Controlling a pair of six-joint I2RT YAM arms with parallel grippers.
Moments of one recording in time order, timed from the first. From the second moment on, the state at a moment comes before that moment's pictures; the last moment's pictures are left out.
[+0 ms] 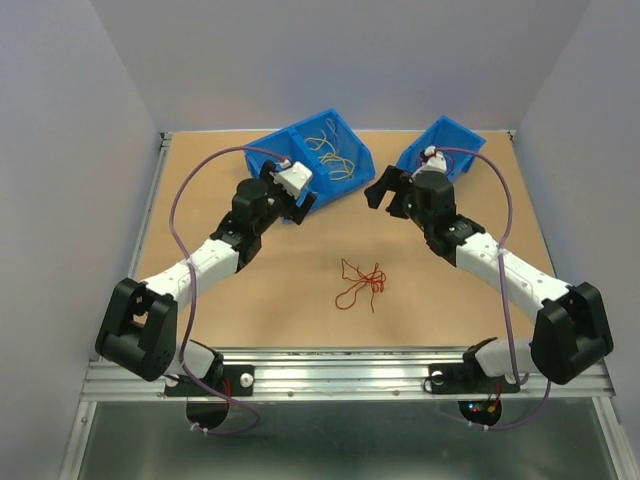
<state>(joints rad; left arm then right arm) -0.45 1.38 0.83 0.38 0.08 0.31 0.48 1.36 0.97 0.06 0.17 0.60</state>
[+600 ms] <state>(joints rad) -0.70 1.48 0.76 0.27 0.28 0.64 0.48 1.02 0.70 0.03 0.28 0.72</state>
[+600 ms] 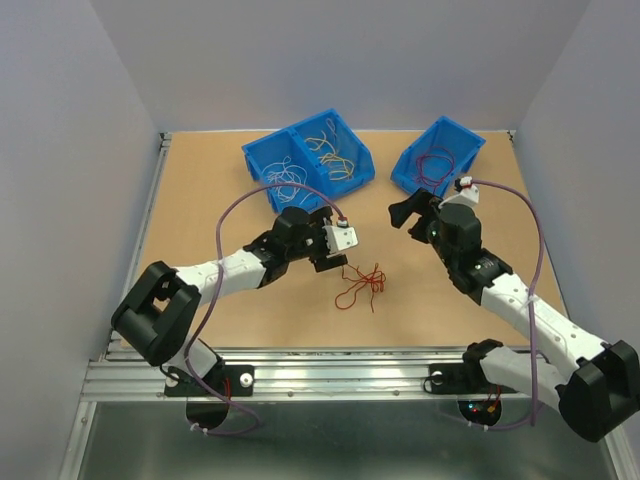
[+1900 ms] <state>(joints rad) -0.76 1.18 0.77 0.17 0.37 0.67 0.48 1.06 0.59 0.22 0.04 0.66</state>
